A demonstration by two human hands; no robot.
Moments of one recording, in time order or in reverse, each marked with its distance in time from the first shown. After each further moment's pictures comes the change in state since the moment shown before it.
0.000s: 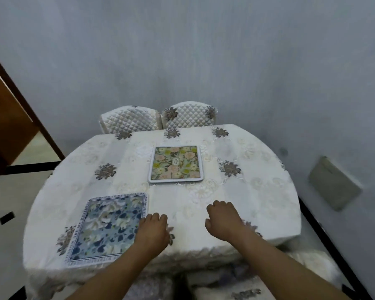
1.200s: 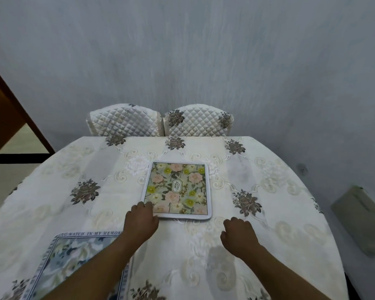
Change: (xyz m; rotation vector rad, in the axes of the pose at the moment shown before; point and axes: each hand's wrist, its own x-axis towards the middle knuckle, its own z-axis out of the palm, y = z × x) left_hand 0.255 -0.073 0.017 -0.152 0.004 -0.265; right_hand 0.202 0.109 0.069 0.016 -0.131 0.145
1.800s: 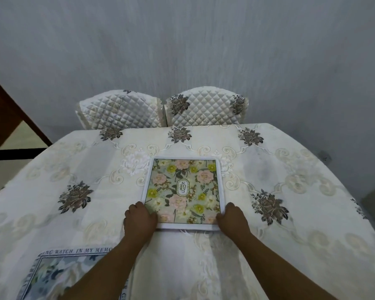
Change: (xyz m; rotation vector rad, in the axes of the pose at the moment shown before) left_hand 0.094 -0.022 0.076 -0.253 -0.014 -0.349; right_hand 0.138 -0.024 0.062 0.632 0.002 0.351
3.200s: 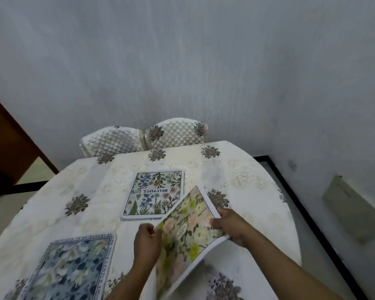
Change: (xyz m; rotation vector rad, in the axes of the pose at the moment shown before) left_hand -0.283 0.129 -0.045 -0.594 0.094 -0.055; right_hand -0.172 0.106 -0.210 0.747 -0.431 -0.029
